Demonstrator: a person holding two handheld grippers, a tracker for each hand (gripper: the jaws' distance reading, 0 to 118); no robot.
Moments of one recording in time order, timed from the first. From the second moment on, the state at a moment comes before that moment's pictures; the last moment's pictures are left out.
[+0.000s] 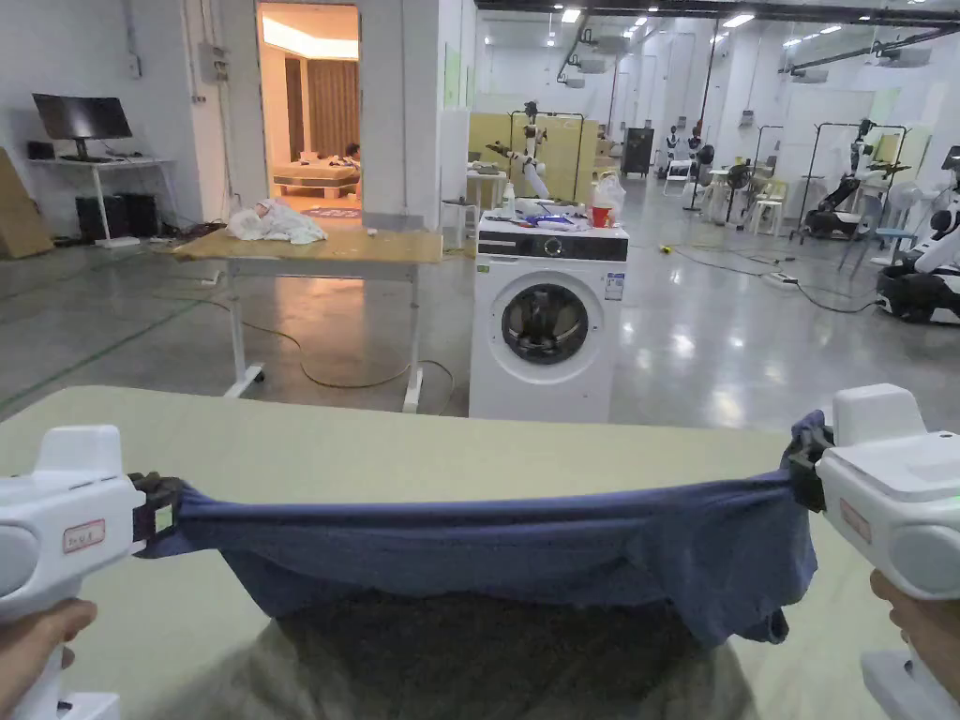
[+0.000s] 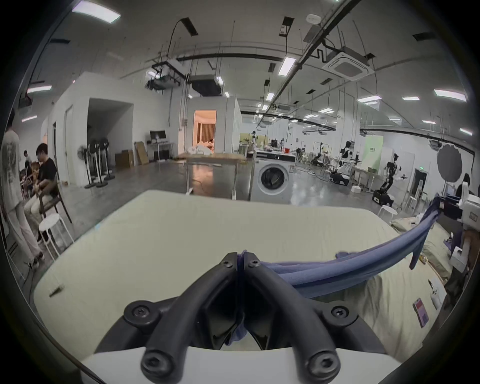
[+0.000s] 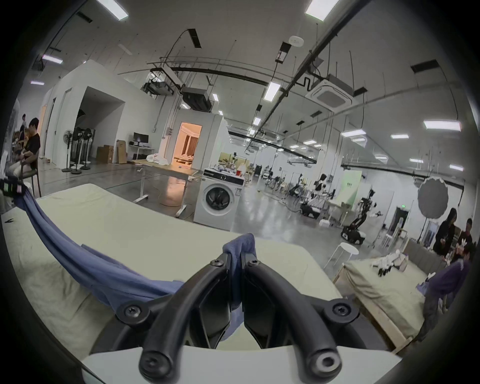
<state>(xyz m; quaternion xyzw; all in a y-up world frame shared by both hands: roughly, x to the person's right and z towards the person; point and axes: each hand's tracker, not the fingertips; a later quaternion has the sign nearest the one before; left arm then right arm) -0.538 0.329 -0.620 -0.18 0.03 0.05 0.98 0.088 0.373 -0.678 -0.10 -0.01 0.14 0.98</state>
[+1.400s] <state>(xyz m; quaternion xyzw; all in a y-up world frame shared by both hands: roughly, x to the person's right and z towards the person) -0.499 0.187 -0.527 -0.26 0.04 0.07 0.96 0.101 0.216 -0.545 -0.21 -0.02 0.05 0.98</state>
